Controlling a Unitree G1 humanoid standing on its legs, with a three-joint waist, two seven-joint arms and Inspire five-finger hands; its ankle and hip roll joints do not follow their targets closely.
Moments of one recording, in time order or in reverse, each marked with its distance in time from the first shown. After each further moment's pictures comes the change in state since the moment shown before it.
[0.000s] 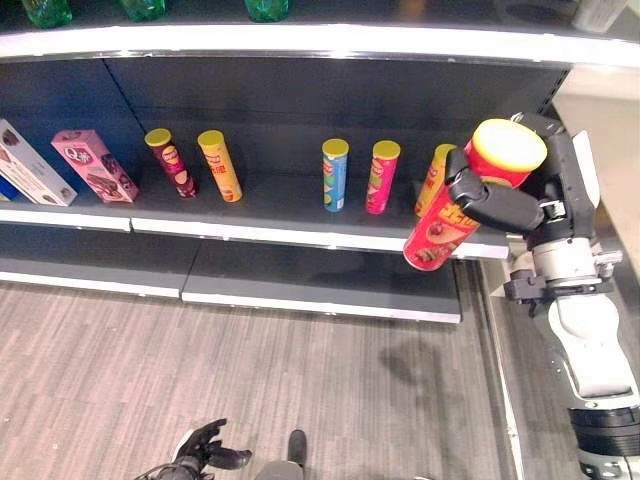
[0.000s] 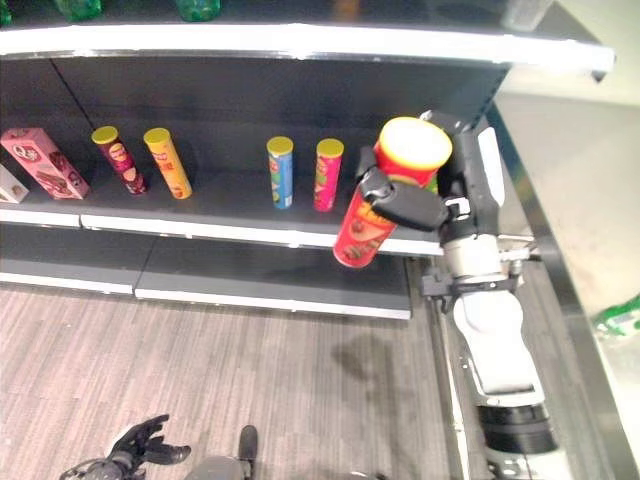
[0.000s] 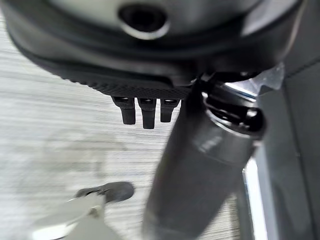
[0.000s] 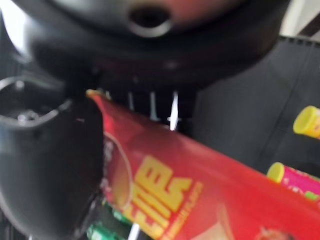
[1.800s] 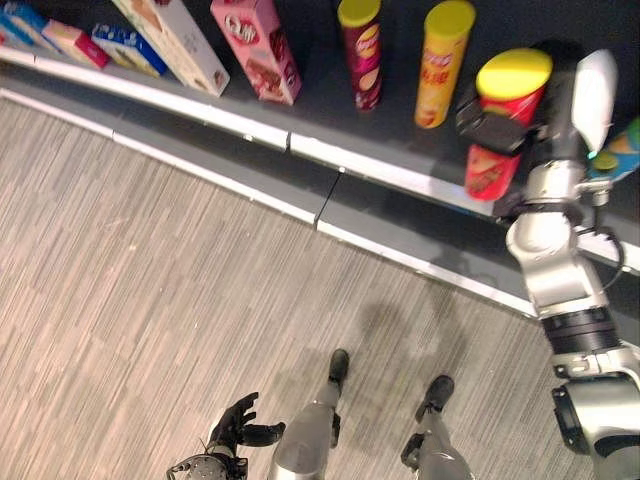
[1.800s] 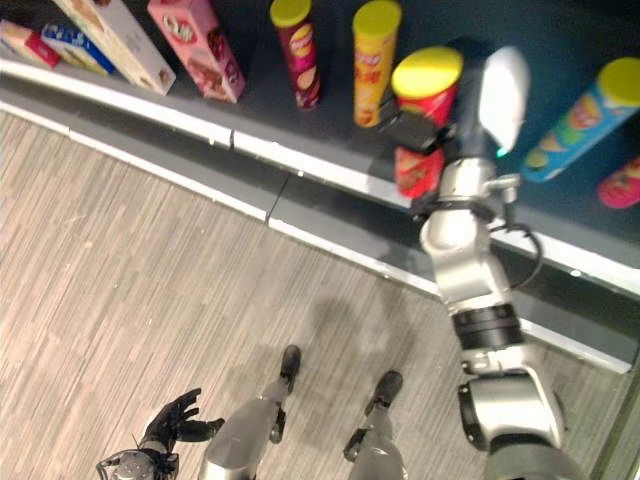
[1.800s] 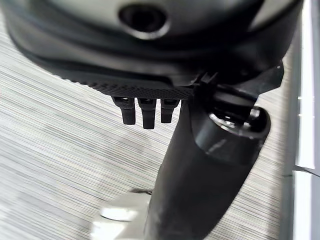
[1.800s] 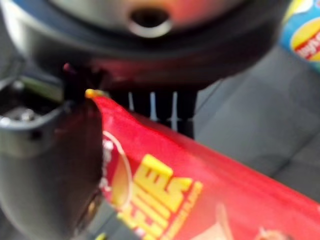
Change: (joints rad) left arm -0.010 -0.054 -0.133 -0.188 -0.080 -0.059 0.096; right arm -0.620 -0.029 0.110 0.629 -0.531 0.154 -0.478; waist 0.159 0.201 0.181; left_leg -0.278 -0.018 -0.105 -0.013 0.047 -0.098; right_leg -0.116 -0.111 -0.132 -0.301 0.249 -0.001
